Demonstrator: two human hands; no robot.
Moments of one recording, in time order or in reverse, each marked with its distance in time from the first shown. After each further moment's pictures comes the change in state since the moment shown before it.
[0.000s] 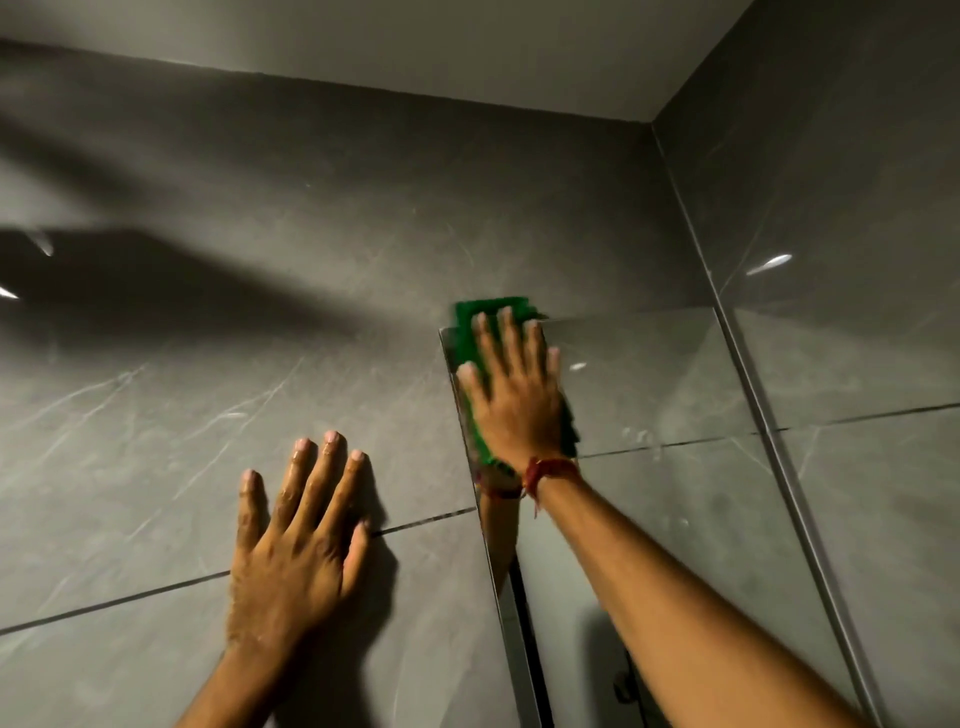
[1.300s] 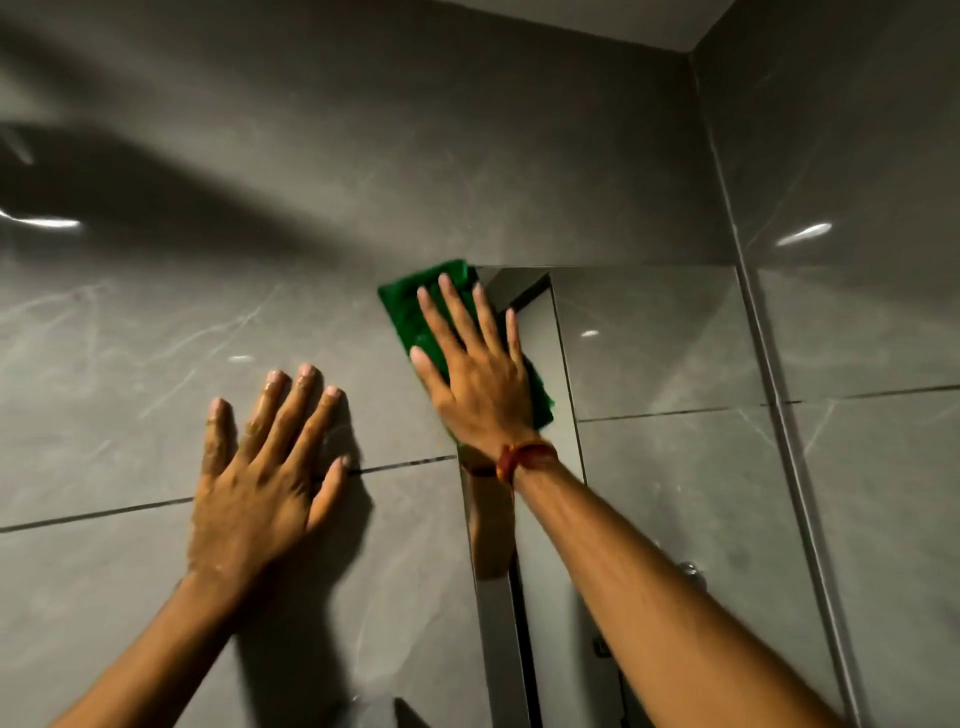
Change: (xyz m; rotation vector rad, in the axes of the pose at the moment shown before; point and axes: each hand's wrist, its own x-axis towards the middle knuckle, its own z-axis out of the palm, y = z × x) left_hand -0.002 0.004 0.008 0.022 0.102 -0.012; right_hand -0.030 -0.011 0.015 0.053 -0.011 -0.252
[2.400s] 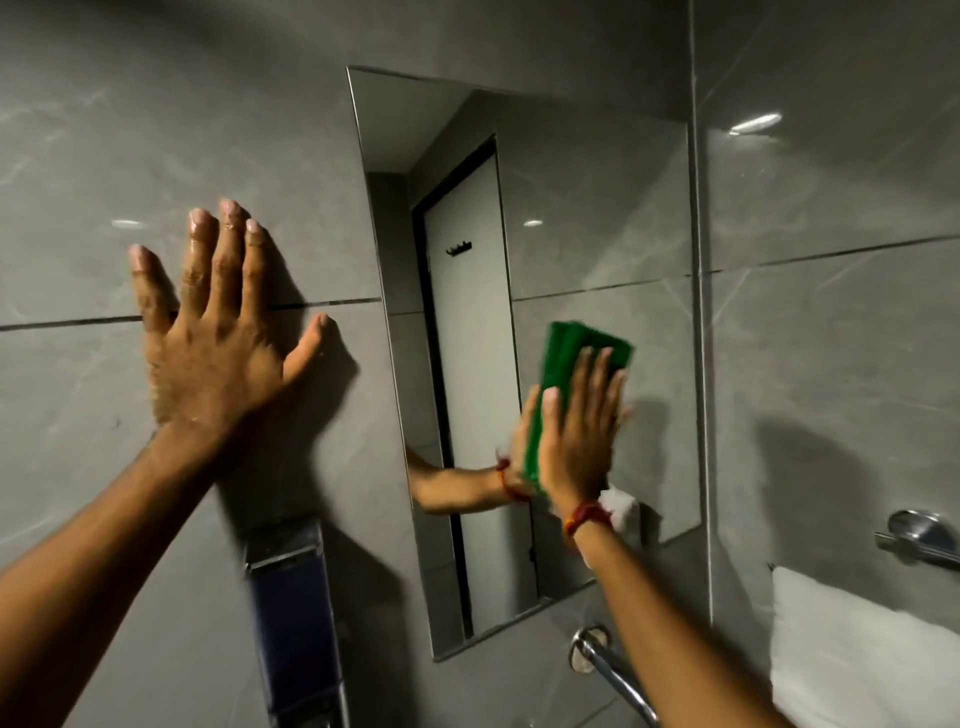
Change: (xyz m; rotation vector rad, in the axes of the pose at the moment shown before) left_hand -0.007 0.051 0.031 -0.167 0.059 -0.127; right_hand -0.255 0.122 -0.008 -0.028 0.016 0.690
